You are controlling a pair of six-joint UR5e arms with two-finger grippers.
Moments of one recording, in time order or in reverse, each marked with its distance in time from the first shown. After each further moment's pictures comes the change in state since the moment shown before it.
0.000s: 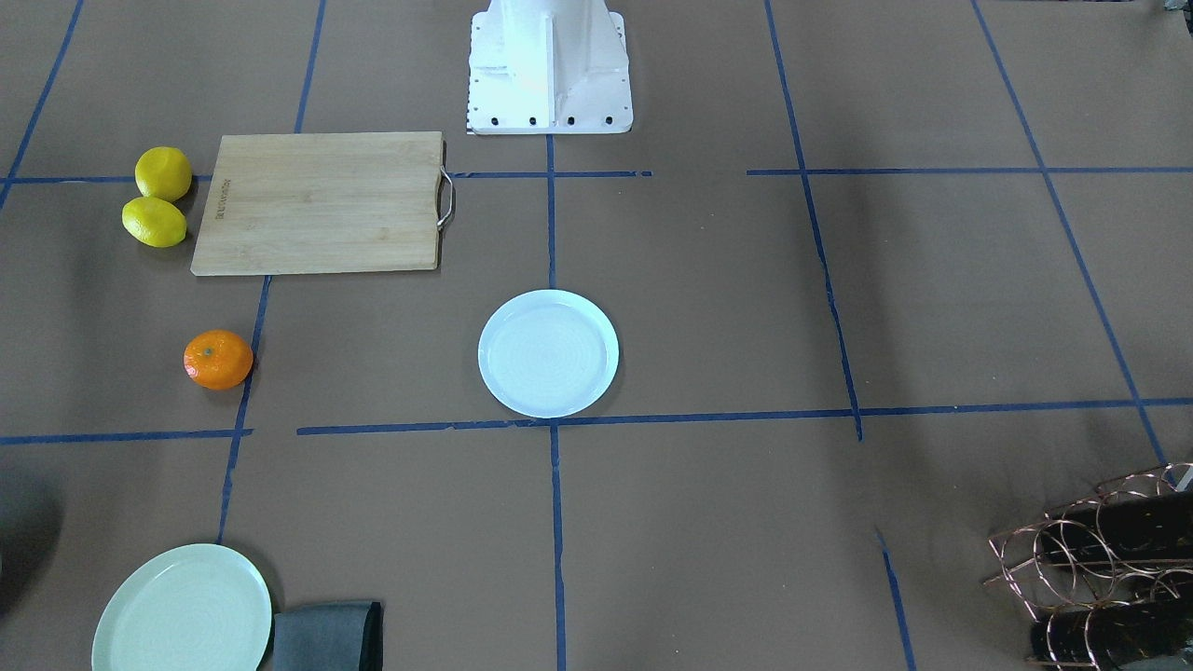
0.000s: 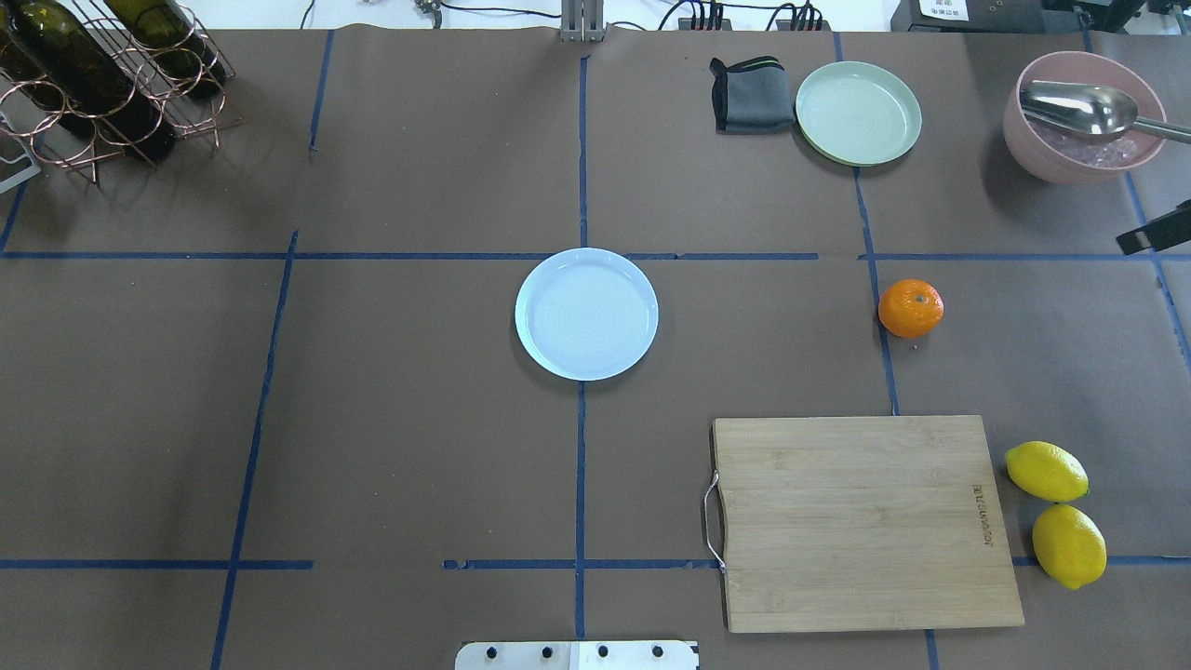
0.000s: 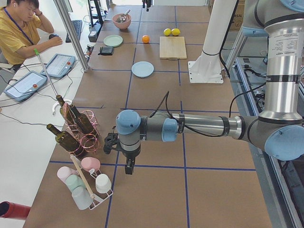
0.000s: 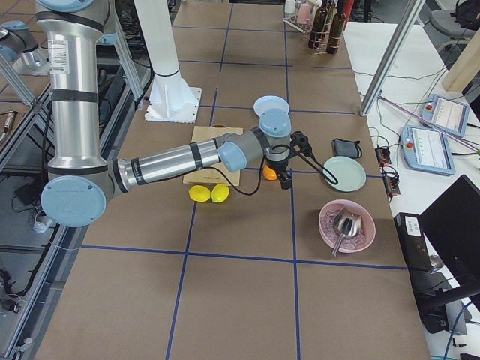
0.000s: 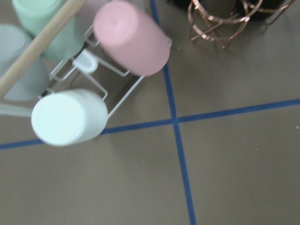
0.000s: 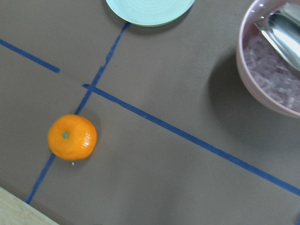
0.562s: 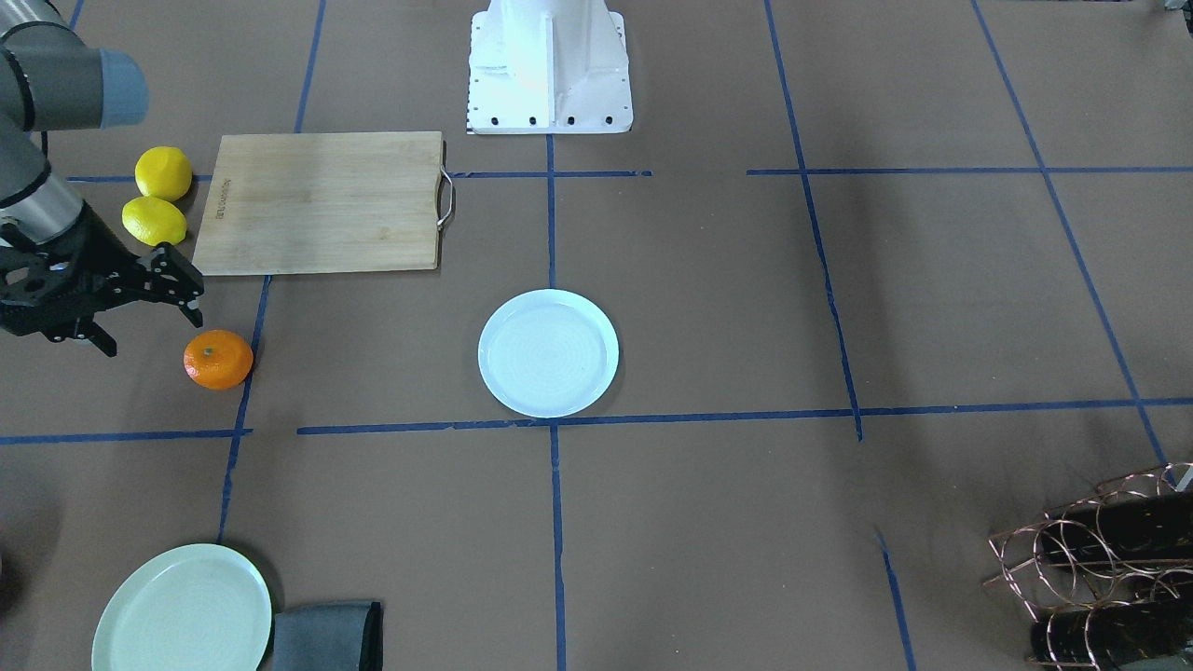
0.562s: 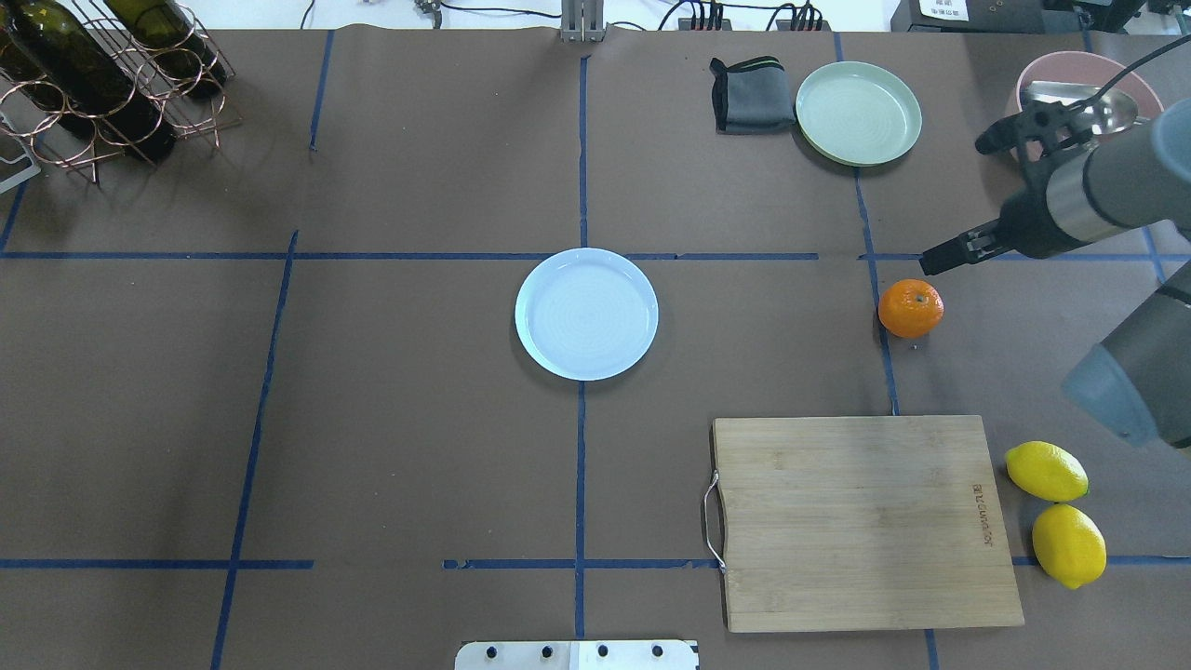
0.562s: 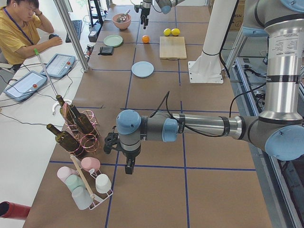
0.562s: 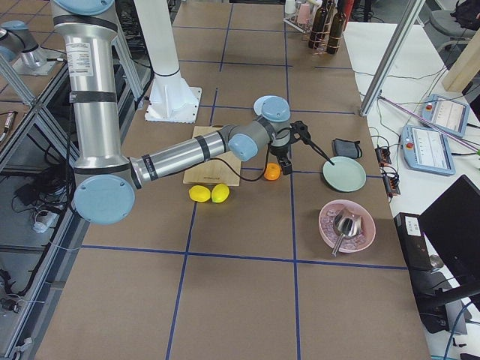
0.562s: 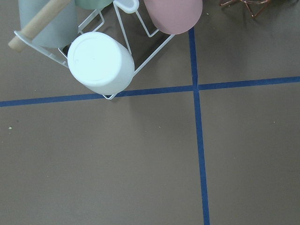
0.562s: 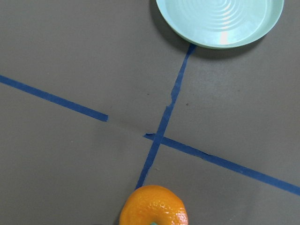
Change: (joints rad) left arm 0.000 0.002 -0.002 -0.004 -0.001 0.000; right arm -0.329 0.120 -0.034 0.070 -0.328 0.361
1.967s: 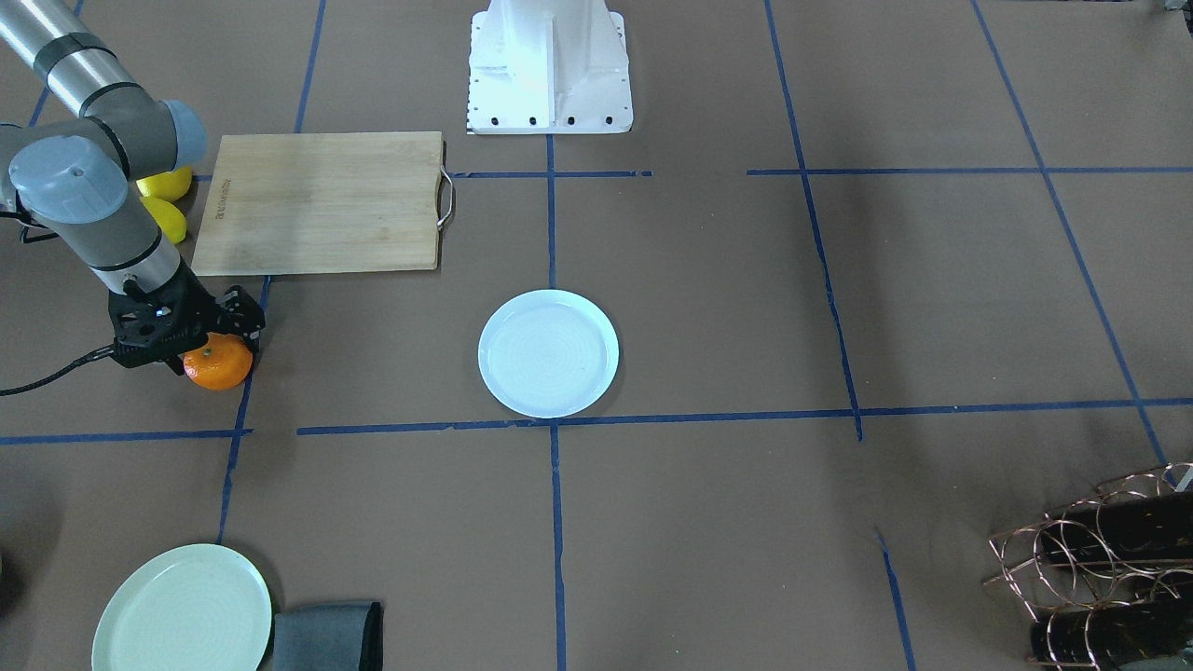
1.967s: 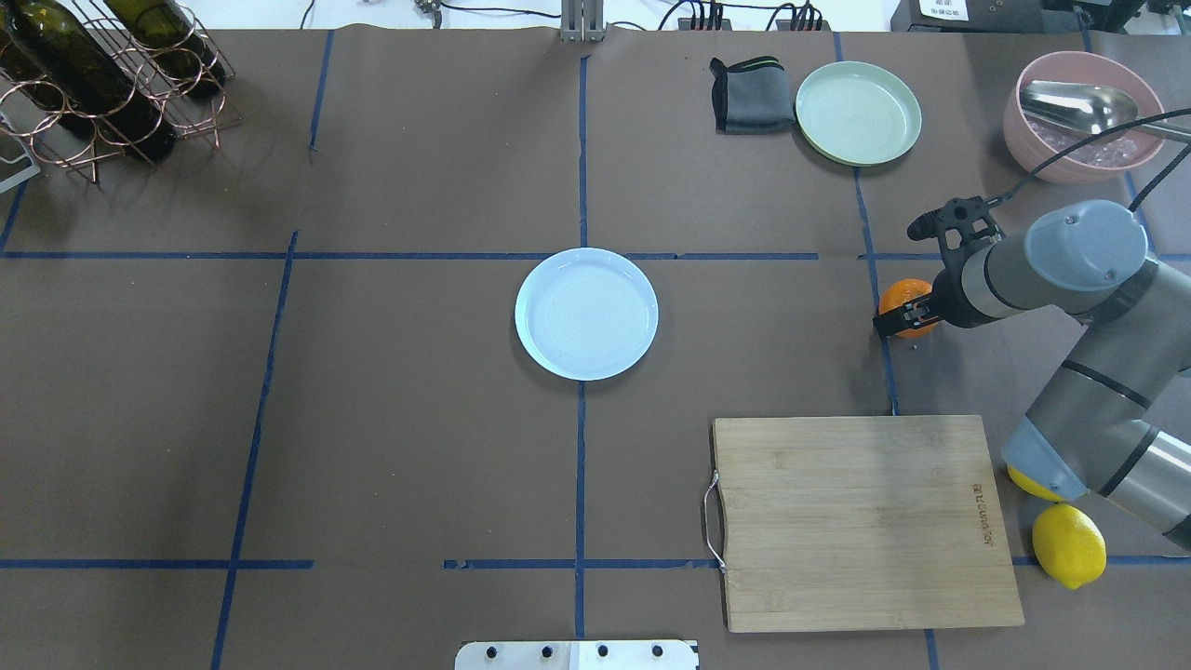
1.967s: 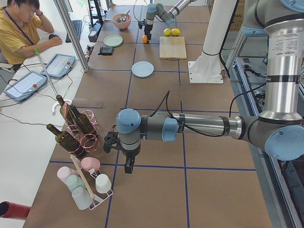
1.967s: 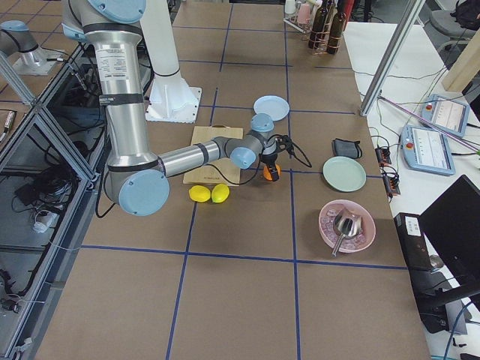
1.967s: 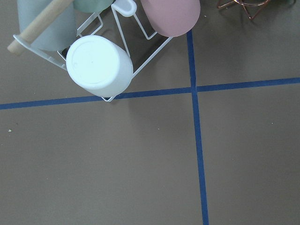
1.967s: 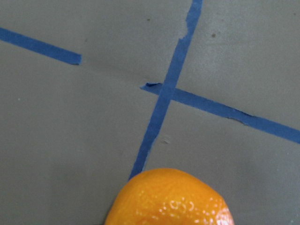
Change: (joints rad) left arm 0.000 -0.001 -0.004 -0.003 0.000 0.001; right arm -0.137 0.003 -0.196 0.180 -0.091 0.106
